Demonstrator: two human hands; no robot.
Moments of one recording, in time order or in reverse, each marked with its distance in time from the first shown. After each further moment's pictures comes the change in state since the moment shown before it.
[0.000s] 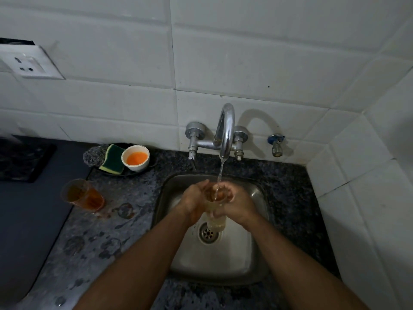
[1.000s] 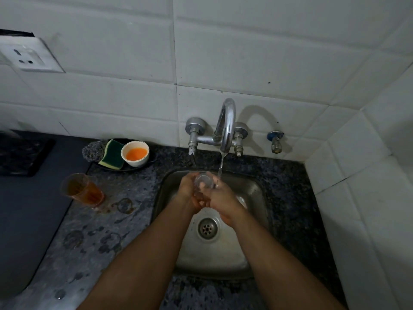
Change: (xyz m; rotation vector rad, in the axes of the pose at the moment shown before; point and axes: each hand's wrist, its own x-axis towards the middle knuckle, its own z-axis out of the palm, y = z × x) left_hand 0.001 0.014 0.003 -0.306 0.163 -0.160; right_hand 0.019 -0.009 0.047 0.491 -0.046 0.225
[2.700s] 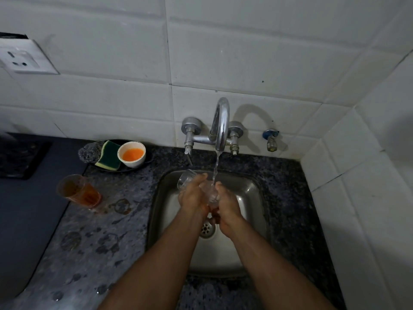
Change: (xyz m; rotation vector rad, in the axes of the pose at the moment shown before) left_hand 0.009 -0.038 0.007 -0.287 0.108 0.180; right_hand -0.024 0.022 -0.010 0.136 0.245 0.019
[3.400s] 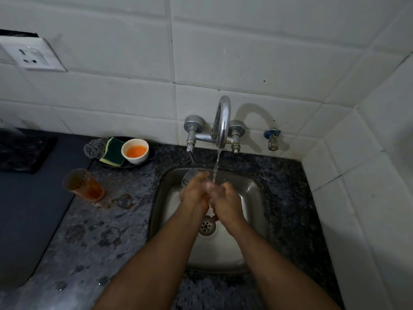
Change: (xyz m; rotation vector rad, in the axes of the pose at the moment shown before) left_hand 0.003 0.001 0.002 0.067 0.029 0.005; right_hand -0.011 0.000 -0.011 -0.328 0.002 -0.277
